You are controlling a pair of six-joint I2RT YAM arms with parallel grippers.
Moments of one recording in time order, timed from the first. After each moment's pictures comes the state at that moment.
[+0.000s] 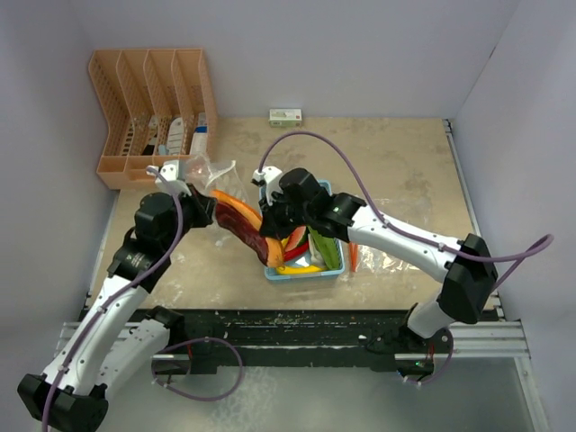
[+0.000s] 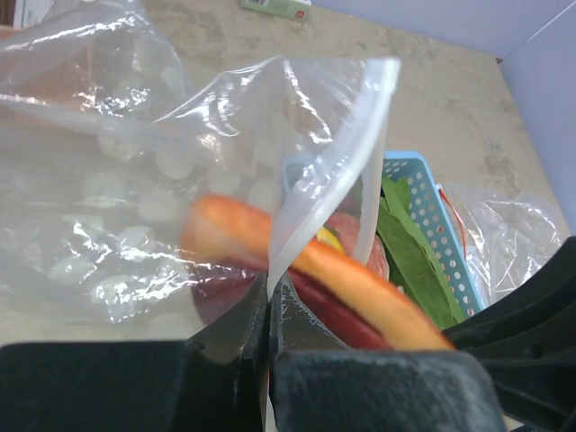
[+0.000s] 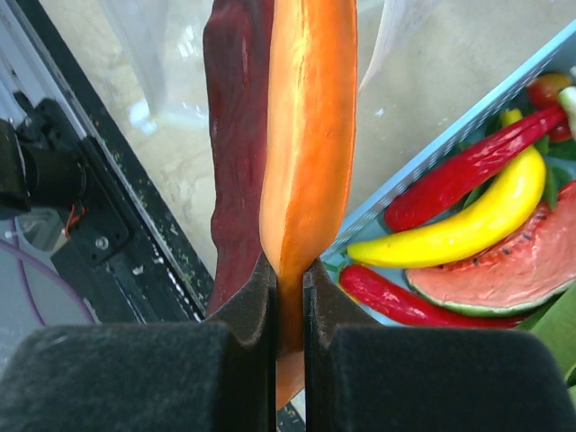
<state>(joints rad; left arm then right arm) -0.36 0.75 0.75 -0.30 -0.05 -0.46 0.92 1.54 1.30 -0.39 -0.17 0.22</state>
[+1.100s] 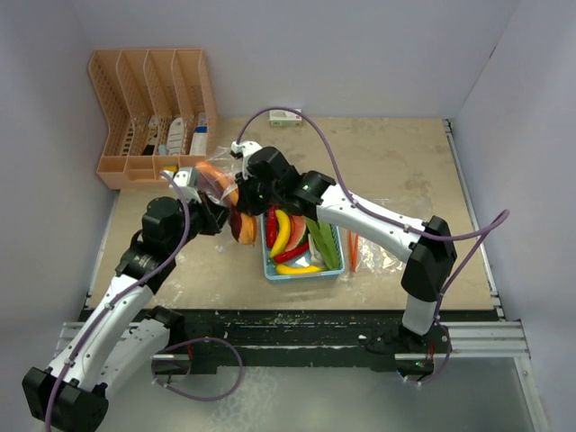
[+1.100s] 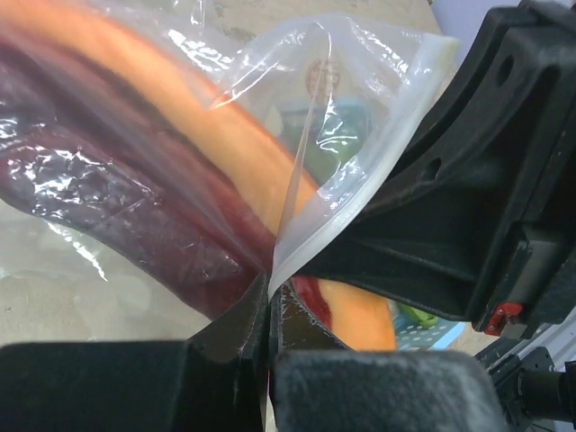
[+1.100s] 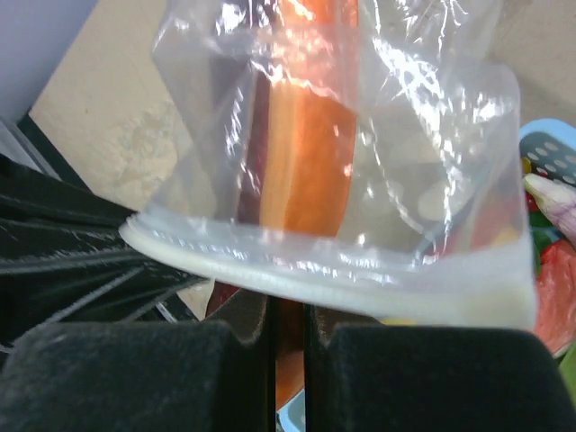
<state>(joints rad) -0.36 0.75 0.68 -0.21 0.15 -0.49 0.95 1.81 1.69 -0.52 -0.02 0.33</state>
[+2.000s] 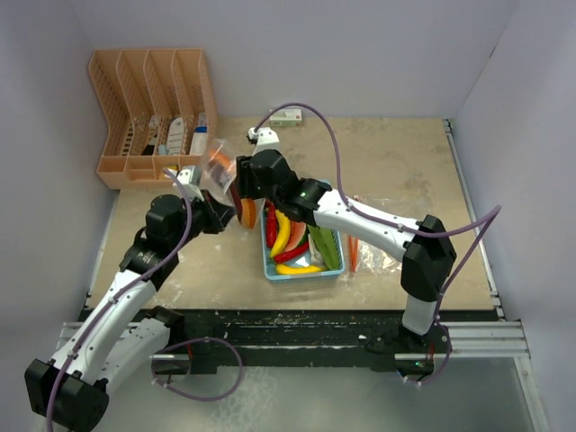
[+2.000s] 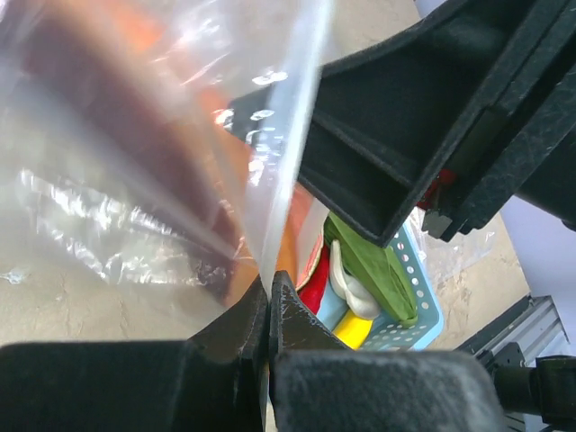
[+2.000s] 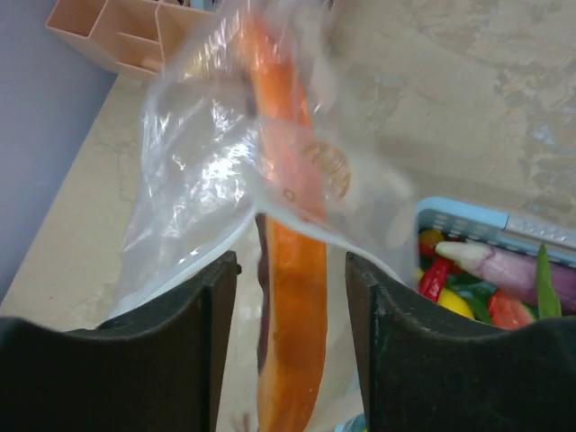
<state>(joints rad) -0.36 0.79 0.66 -0.16 0.19 -0.55 0.95 1.81 1.59 -0.22 0.35 0.48</state>
